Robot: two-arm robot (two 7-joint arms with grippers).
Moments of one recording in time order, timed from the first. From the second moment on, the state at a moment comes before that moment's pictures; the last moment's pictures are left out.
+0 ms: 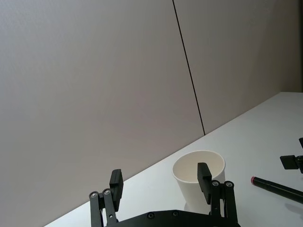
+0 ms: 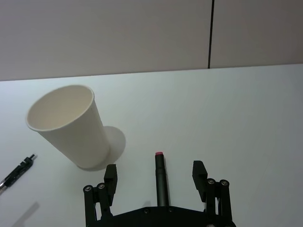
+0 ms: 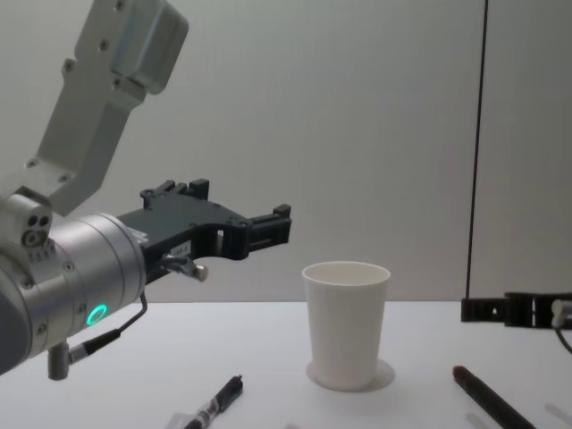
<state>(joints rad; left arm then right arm) -0.24 0.38 0.45 -1.63 -0.20 0.01 -0.01 0.17 0.20 -0.23 -1.66 0.41 0.56 -0.10</state>
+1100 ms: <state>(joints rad) -0.24 0.38 0.45 -1.63 -0.20 0.01 -0.01 0.30 0.17 -0.22 -1.50 0.30 0.68 -0.02</state>
